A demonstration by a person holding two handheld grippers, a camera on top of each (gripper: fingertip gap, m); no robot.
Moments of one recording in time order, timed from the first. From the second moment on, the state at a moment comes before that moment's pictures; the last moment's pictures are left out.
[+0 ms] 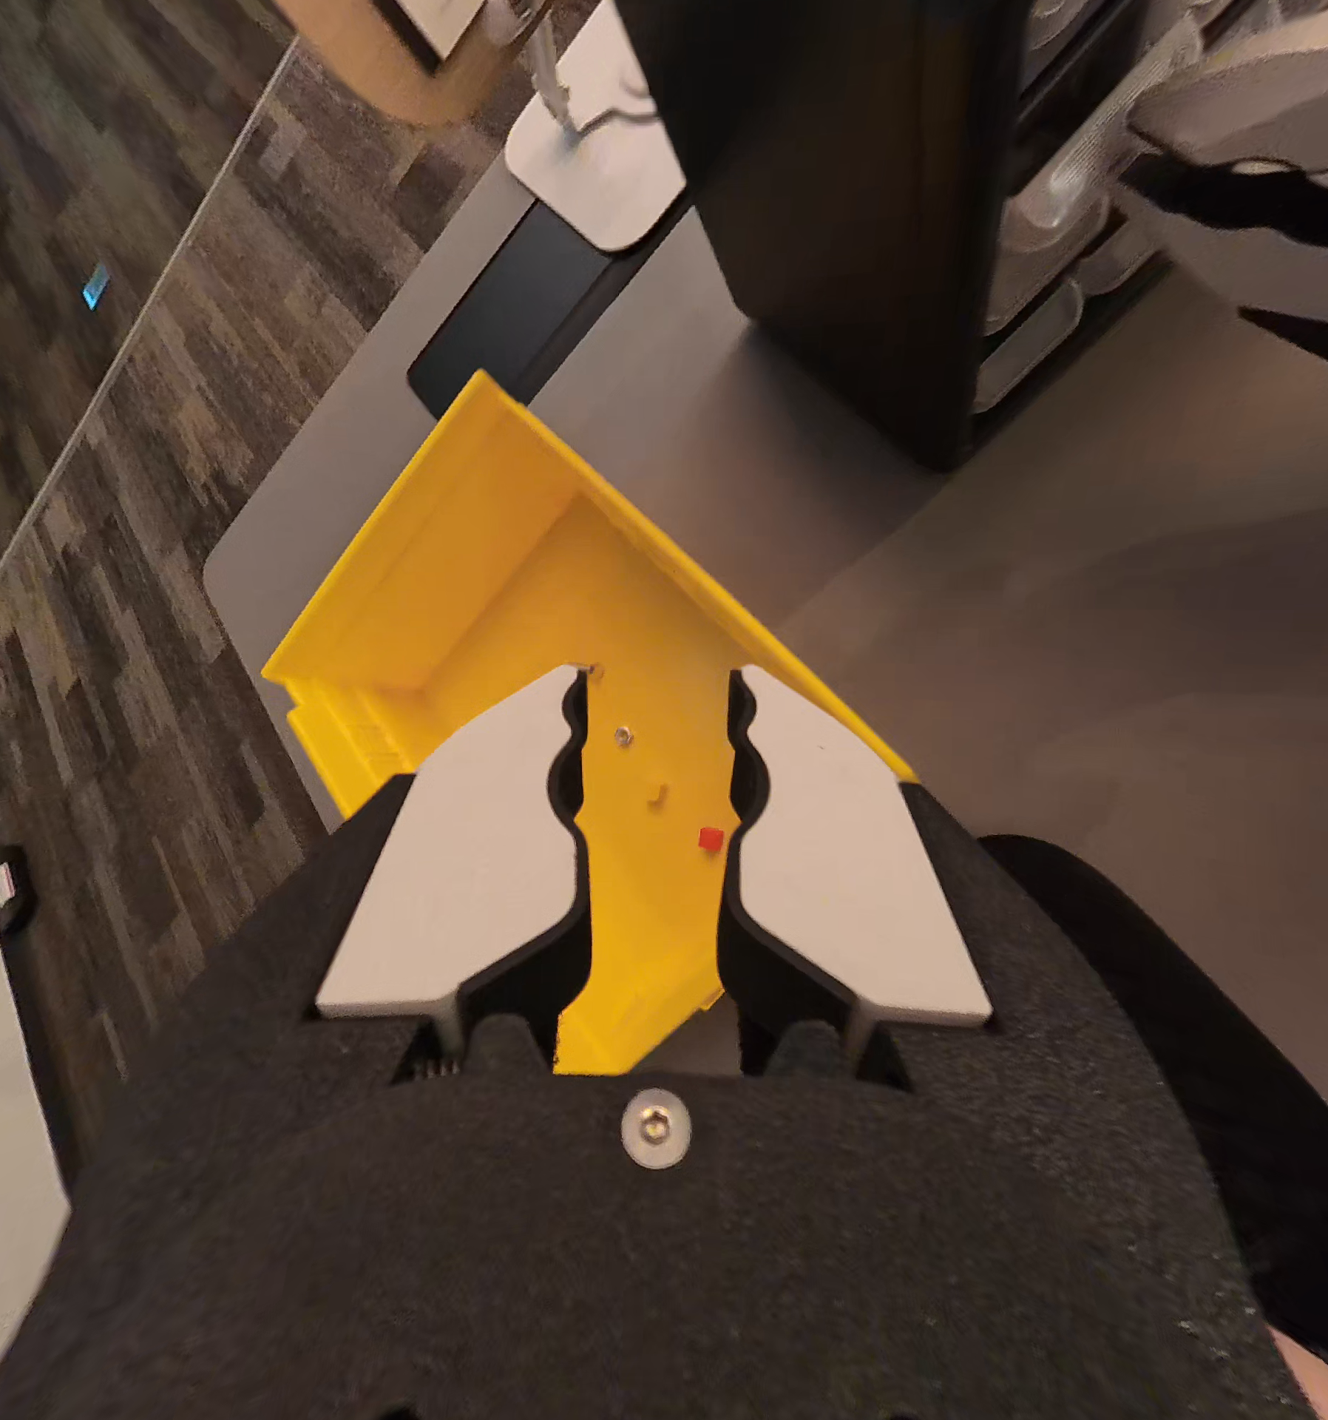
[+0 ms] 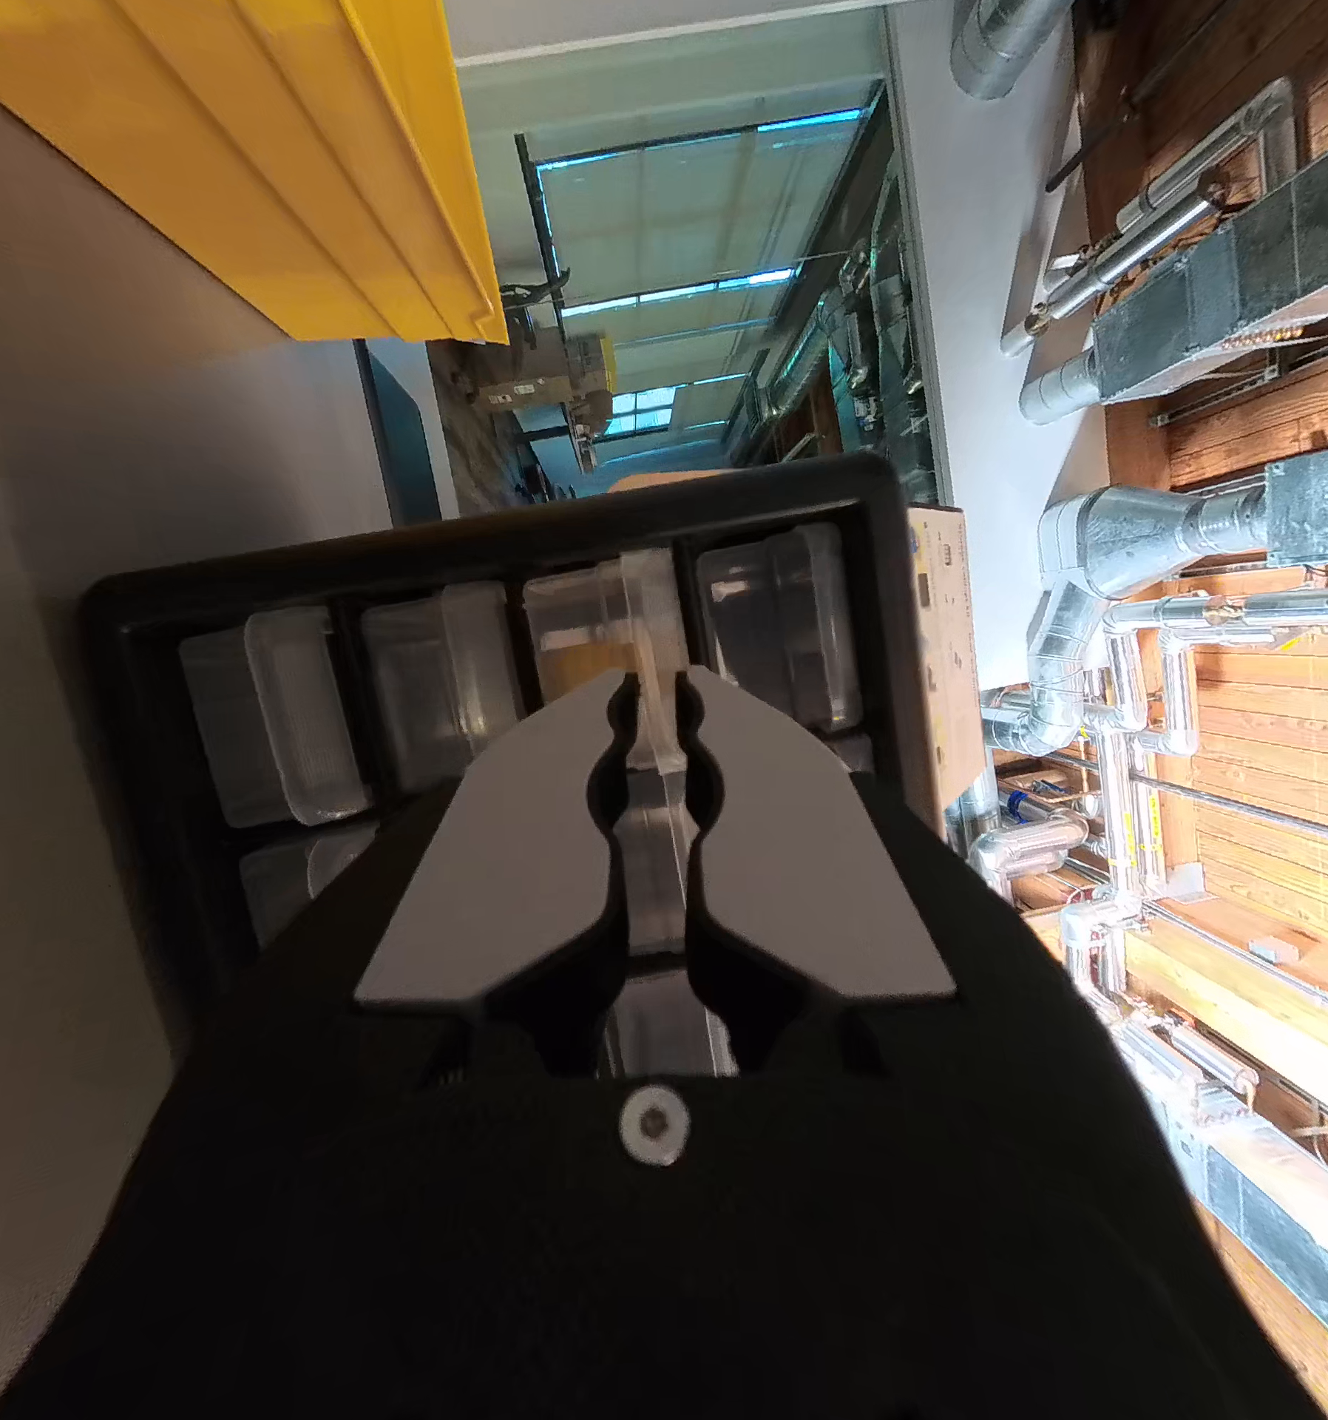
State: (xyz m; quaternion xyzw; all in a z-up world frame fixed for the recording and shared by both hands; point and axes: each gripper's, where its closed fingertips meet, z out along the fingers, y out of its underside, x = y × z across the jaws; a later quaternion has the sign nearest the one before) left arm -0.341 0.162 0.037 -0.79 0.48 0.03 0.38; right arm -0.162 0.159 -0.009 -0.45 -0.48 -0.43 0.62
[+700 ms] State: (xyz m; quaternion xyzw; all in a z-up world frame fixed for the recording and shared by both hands) left arm -0.411 0.217 -0.035 -0.86 0.43 0.08 0.28; right arm -0.173 0.158 -0.052 -0.46 -0.51 -0.40 0.60
